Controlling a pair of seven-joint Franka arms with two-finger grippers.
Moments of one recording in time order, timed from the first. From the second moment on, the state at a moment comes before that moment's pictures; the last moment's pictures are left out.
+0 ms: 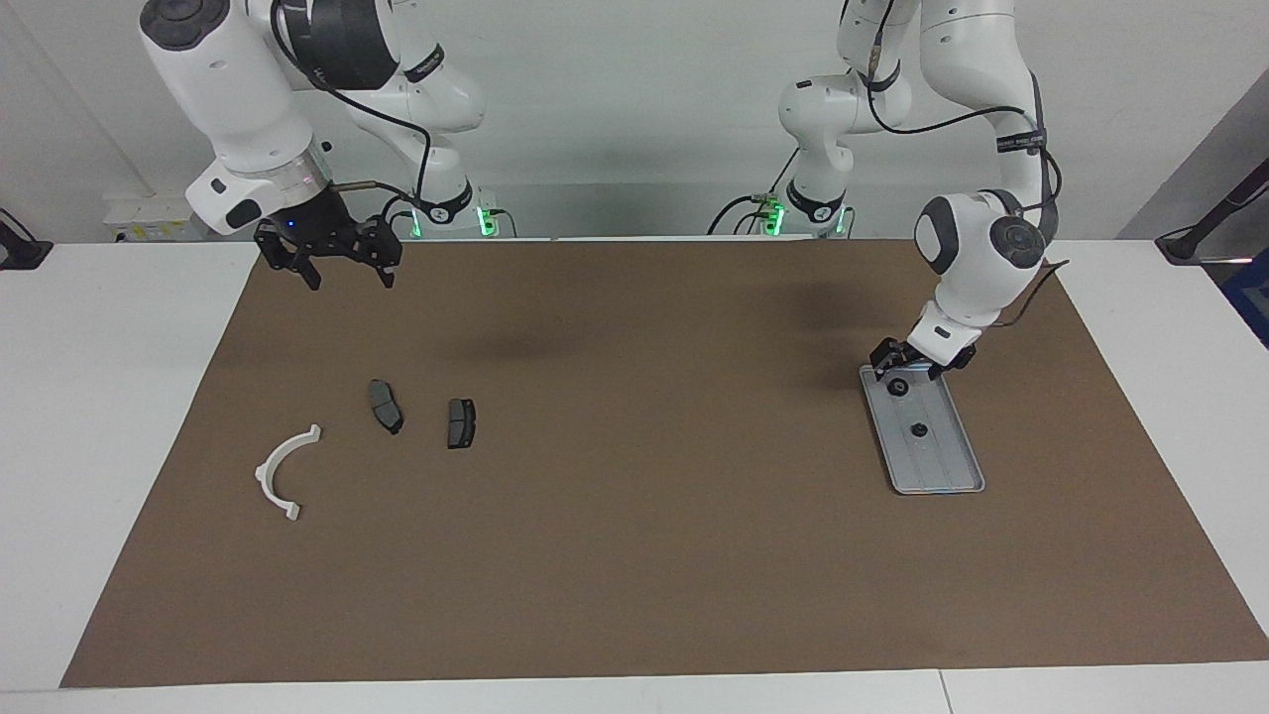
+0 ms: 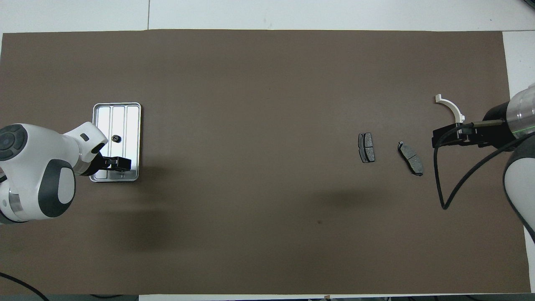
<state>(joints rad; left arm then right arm) 0.03 0.08 -0.03 -2.29 -0.02 2.31 0.08 -0.01 -0.07 0.04 -1.76 0.03 1.65 0.05</state>
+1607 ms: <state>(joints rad) 0.03 0.12 -0.03 -2.29 -0.02 2.34 0.08 0.00 -0.08 0.04 -1.86 0.03 1.75 -0.15</state>
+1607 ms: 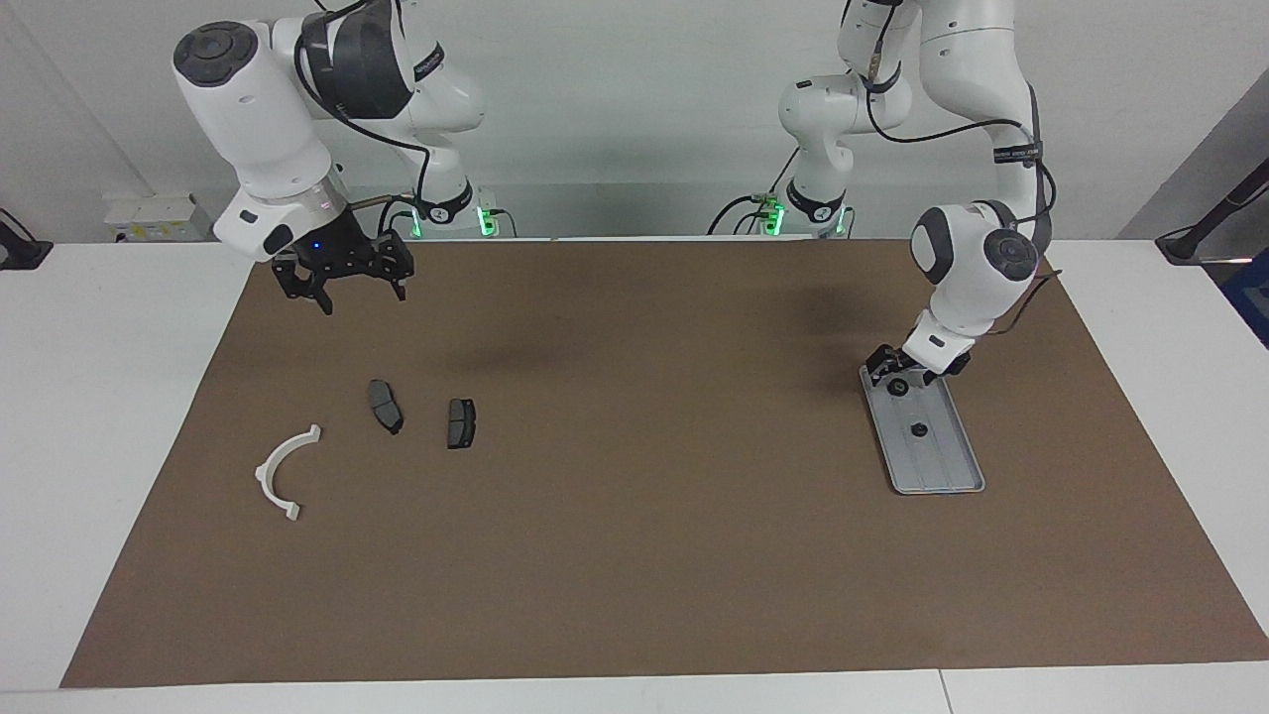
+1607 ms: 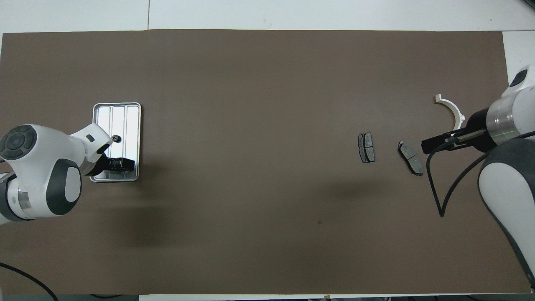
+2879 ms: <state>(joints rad) 0.03 0.12 -0.04 -1.98 -0.02 1.99 -0.04 -0.03 -0.08 0.04 -1.89 0.07 1.79 0.08</state>
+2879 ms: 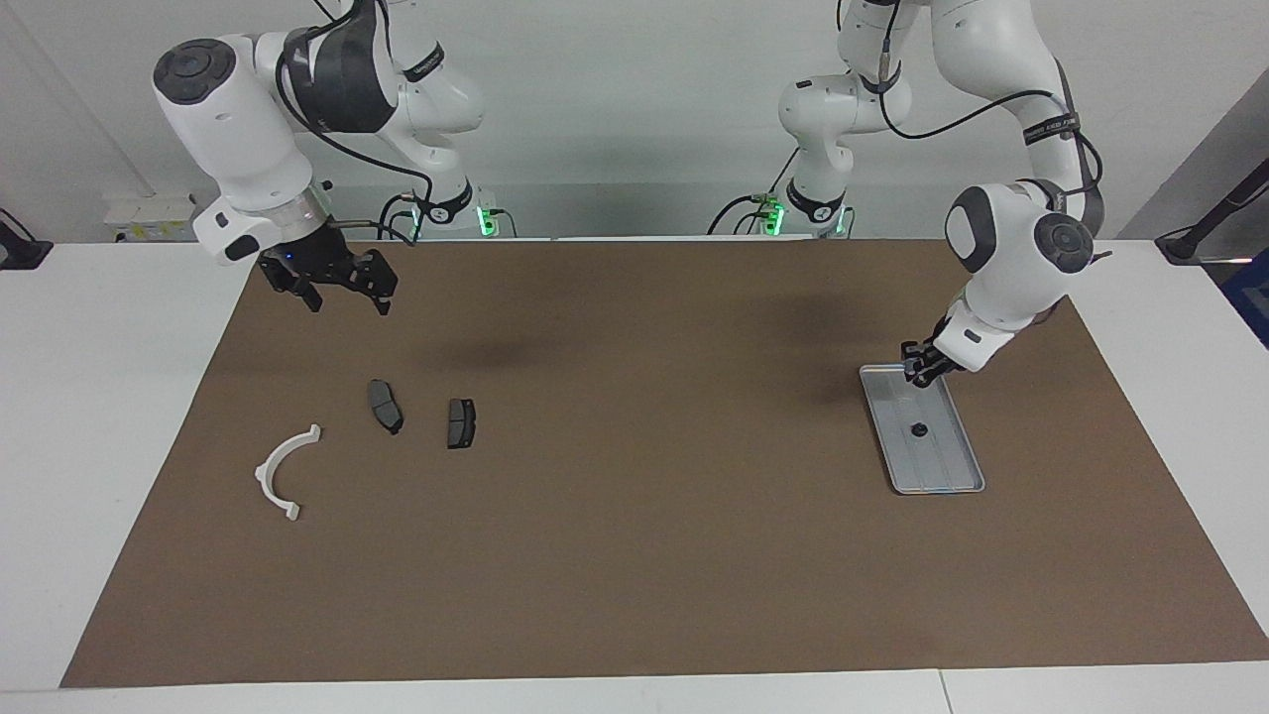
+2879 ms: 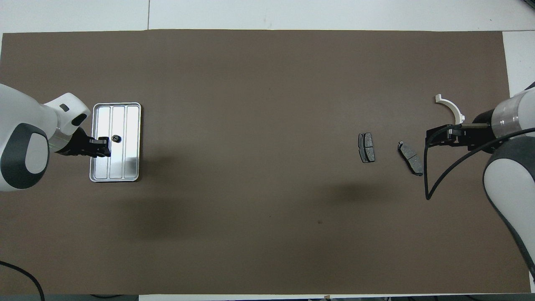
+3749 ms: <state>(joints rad) -0.53 0.32 -0.06 -1.62 -0.04 1.91 -0.75 -0.01 -0.08 0.04 -1.89 0.05 1.79 -0.01</state>
